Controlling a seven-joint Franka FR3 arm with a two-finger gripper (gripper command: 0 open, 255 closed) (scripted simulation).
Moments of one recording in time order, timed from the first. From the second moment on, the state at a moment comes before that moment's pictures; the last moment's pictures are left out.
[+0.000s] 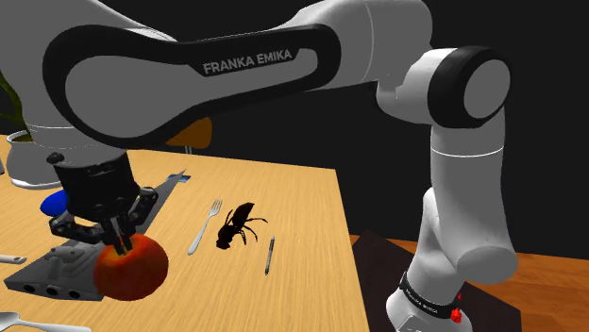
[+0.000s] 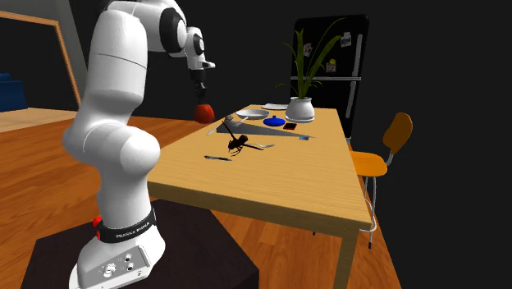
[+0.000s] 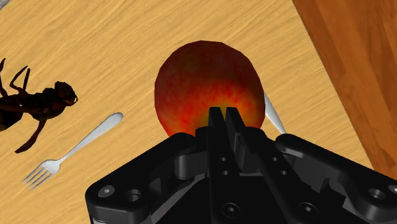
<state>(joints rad) 0.49 0.34 0.45 -1.48 -0.18 1.80 1.00</state>
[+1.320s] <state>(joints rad) 0.71 0.66 0.45 -1.18 -0.31 1.79 1.18</state>
